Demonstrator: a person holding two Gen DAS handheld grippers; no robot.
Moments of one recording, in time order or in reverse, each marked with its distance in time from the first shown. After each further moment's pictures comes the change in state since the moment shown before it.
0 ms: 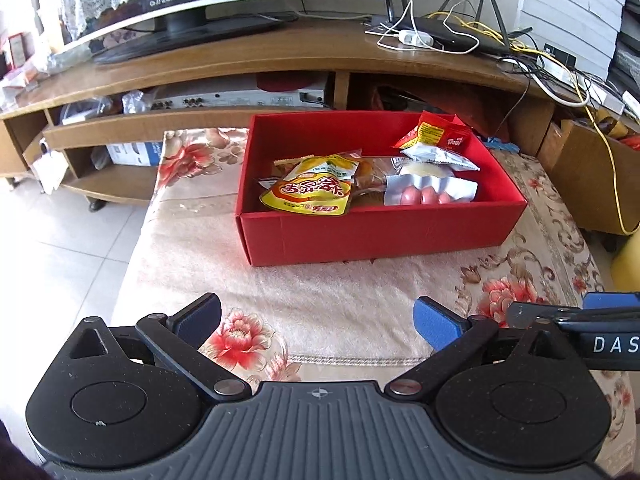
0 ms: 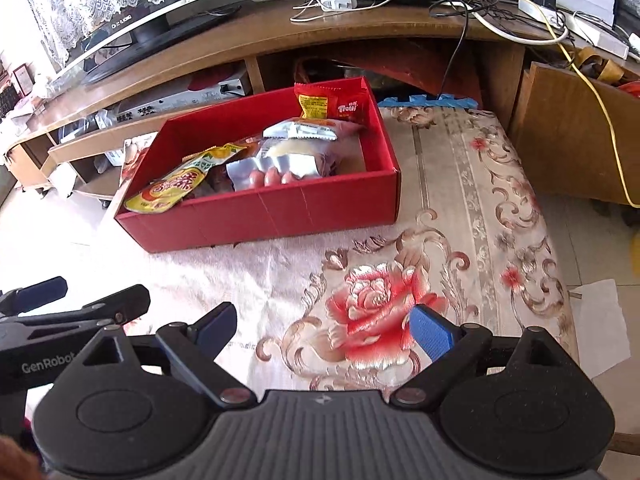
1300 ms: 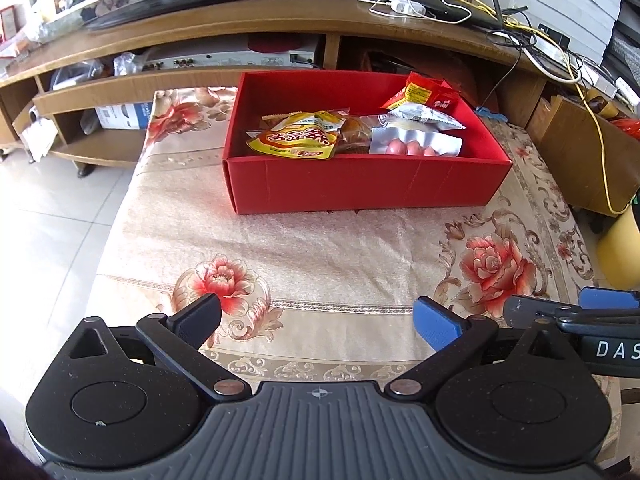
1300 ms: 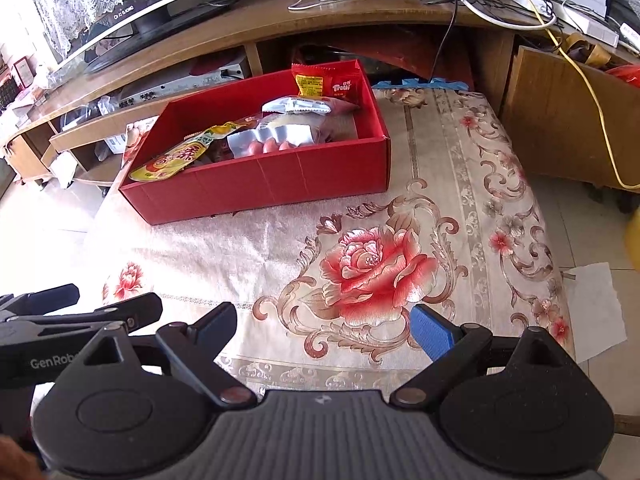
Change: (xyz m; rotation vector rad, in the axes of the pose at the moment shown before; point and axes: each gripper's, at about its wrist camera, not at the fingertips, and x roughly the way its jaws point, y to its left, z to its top) left arm -0.002 -0.002 -0.019 -0.032 0.092 -0.040; right arm -0.010 -0.002 -0.025 0.000 0.023 -0.008
